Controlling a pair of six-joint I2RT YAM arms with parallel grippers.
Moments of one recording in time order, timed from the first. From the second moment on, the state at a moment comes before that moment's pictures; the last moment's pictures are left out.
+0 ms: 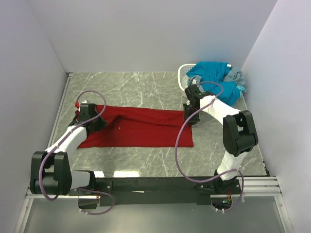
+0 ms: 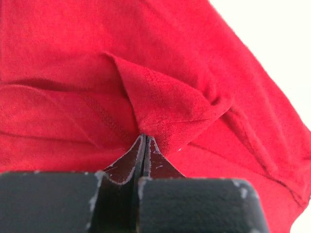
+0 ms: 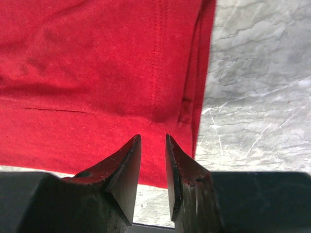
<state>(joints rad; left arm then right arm) -0.04 1.27 0.69 -0.24 -0.02 -0.71 0.33 1.78 1.25 -0.78 -0.05 0.40</state>
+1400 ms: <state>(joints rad) 0.27 1.10 0.69 -0.53 -0.10 -0.78 0.72 1.93 1.69 -0.76 -0.13 0.36</state>
